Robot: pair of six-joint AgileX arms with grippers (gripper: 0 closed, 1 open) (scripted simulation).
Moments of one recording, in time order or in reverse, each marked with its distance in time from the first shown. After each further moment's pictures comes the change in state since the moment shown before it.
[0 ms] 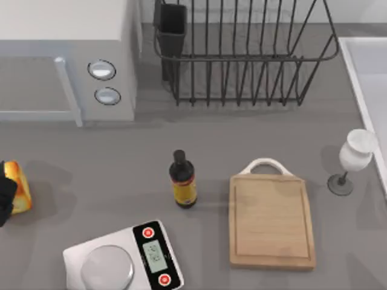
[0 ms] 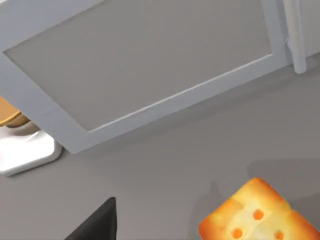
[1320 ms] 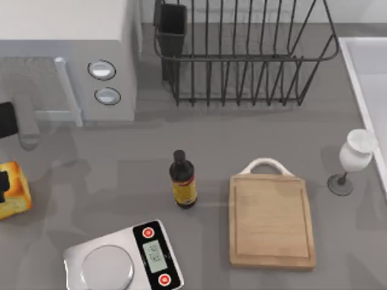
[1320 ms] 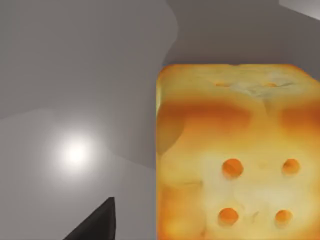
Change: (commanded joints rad) left arm 0.026 1.172 0.764 -0.648 0.002 0.795; right arm 0.000 0.000 0.000 0.000 0.000 0.000
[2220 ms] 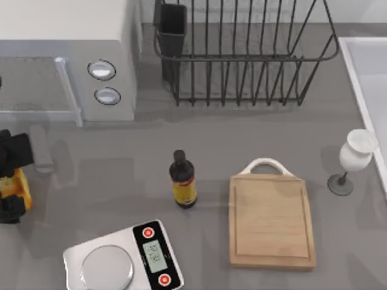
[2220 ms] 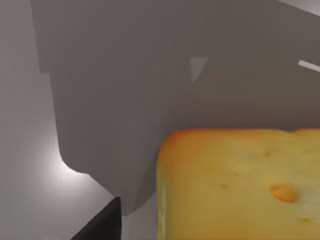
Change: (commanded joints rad) left arm 0.007 0.117 -0.153 0.269 0.001 0.005; right arm 0.000 0.000 0.000 0.000 0.000 0.000
